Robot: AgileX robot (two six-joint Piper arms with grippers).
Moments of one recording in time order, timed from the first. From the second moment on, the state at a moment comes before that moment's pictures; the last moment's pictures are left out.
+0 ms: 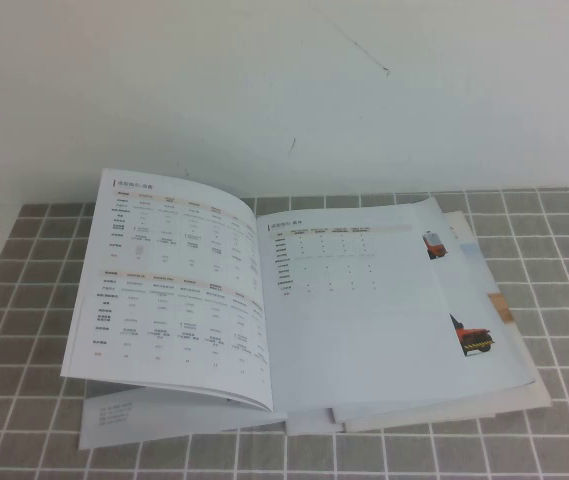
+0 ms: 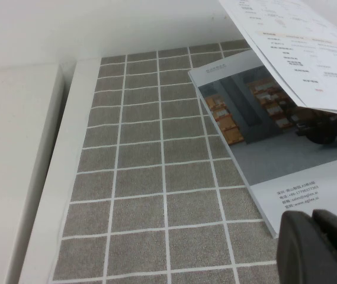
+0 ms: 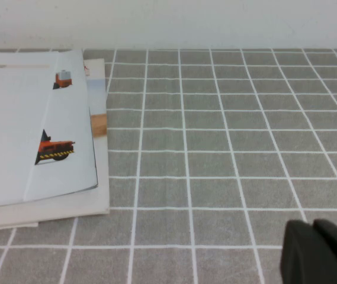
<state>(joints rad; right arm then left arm) -0.14 -0.01 0.02 0.24 0.42 -0.28 0.03 -0.01 0.02 -0.24 0.36 0.26</state>
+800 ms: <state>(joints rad) -0.14 -0.01 0.02 0.27 0.42 -0.28 0.03 -0.01 0.02 -0.24 0.36 0.27</state>
